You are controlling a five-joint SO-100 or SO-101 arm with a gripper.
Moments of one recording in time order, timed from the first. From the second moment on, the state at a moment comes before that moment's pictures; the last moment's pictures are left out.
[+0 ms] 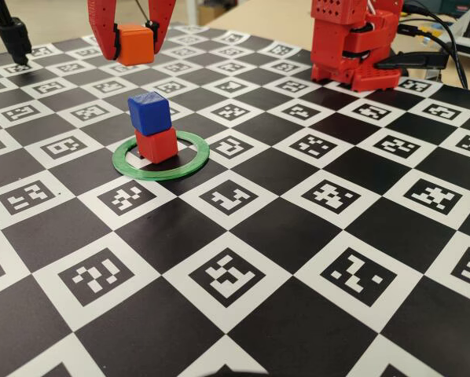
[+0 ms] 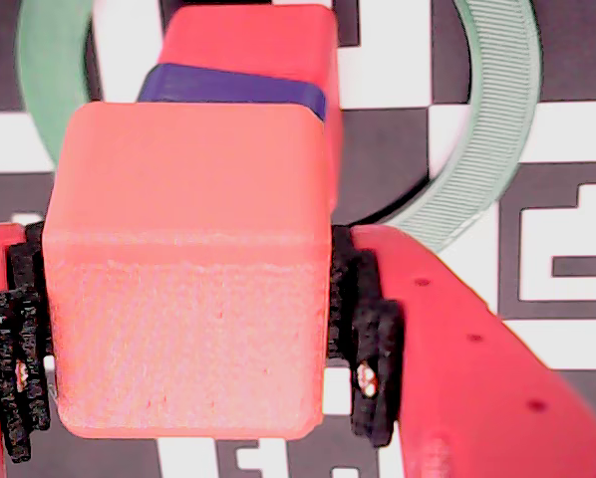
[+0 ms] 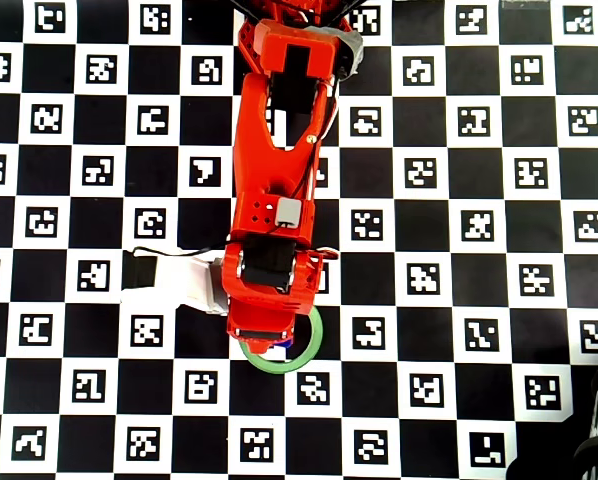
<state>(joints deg) 9.1 59.1 44.4 95.5 -5.0</state>
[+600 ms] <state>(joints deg) 4.4 56.8 45.6 94.2 -0.5</state>
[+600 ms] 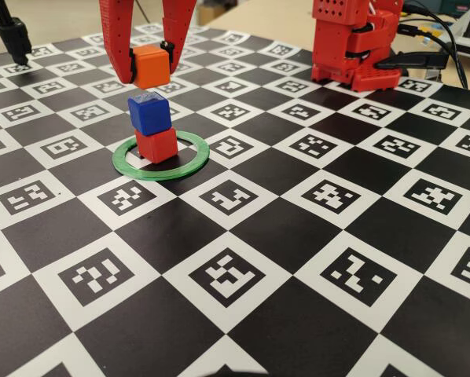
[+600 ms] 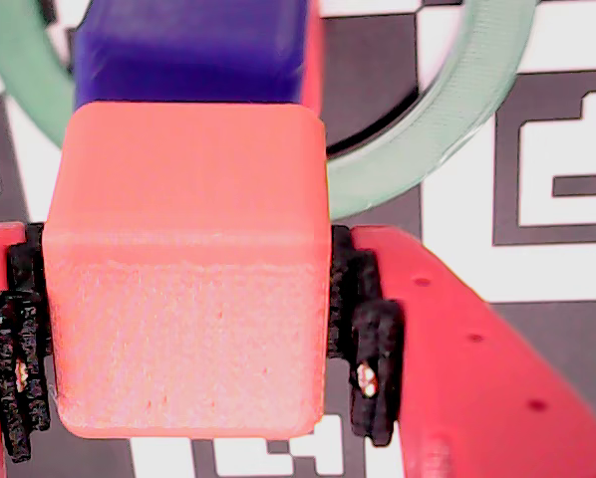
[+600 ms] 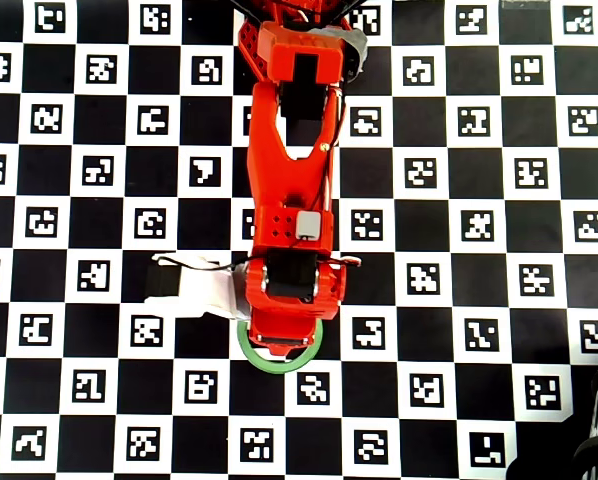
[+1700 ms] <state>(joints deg) 5.1 55.4 46.0 91.5 -1.1</state>
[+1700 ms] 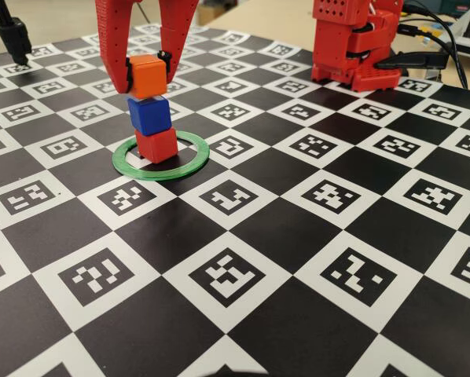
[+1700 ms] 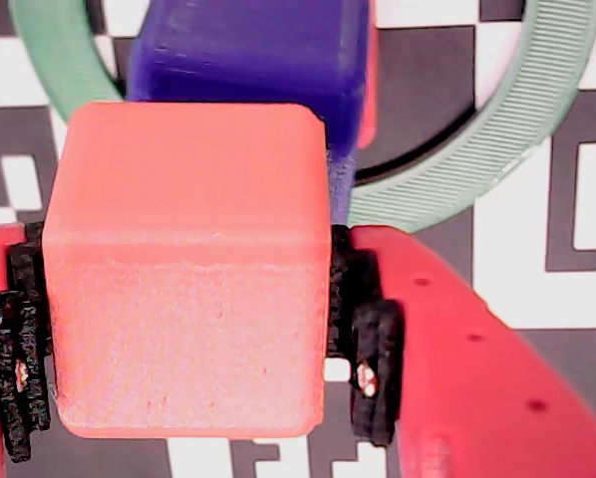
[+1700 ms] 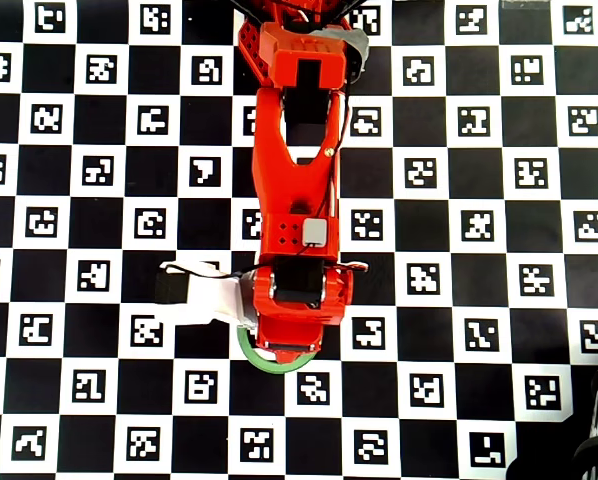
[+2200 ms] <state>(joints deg) 5.9 54.6 46.8 91.2 -2.3</state>
